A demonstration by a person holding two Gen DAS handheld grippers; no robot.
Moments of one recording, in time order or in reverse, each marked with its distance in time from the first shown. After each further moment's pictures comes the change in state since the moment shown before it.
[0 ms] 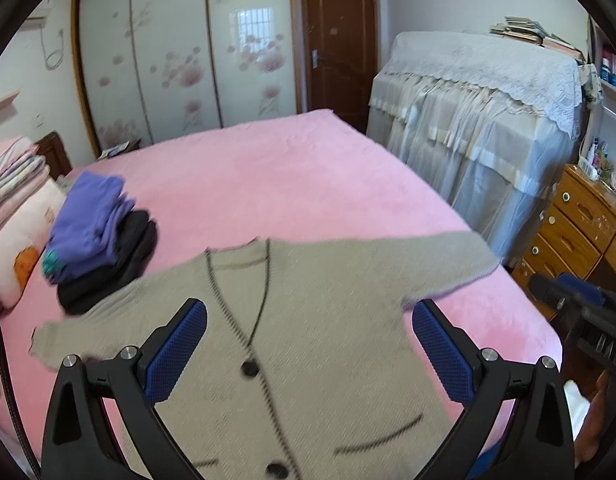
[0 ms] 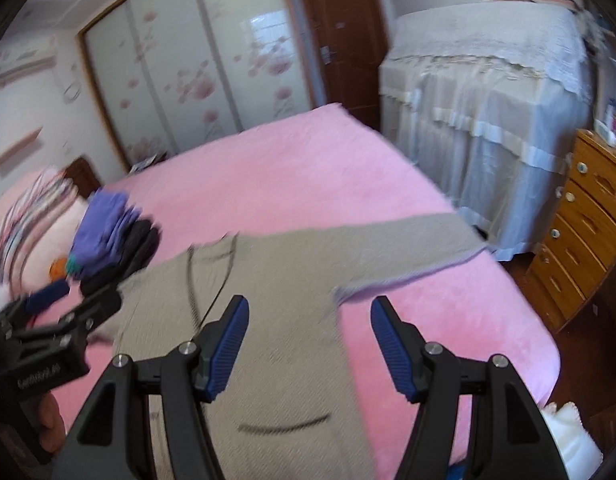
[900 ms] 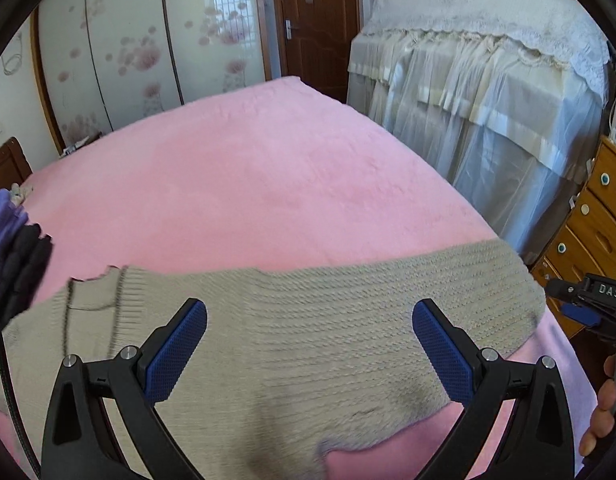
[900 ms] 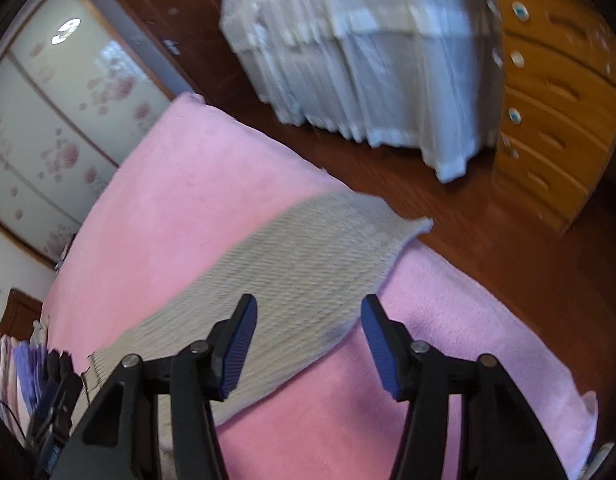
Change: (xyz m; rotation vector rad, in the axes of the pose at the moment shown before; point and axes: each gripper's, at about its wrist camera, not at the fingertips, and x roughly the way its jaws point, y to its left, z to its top) left arm 0.304 -0.173 0.030 0.028 0.095 -0.020; right arm 0.252 -0.254 0.040 0.491 0.208 -0.128
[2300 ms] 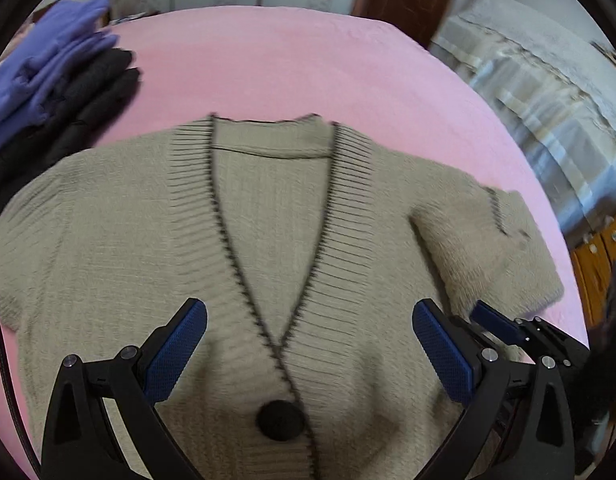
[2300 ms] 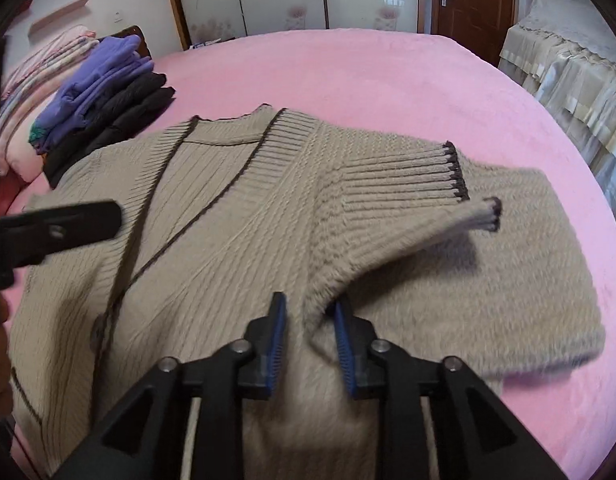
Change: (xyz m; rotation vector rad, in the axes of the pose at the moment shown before) left arm -0.026 0.289 -0.121 -0.304 0.240 -0.071; right arm 0.034 0.275 -0.268 -0.900 0.123 0.230
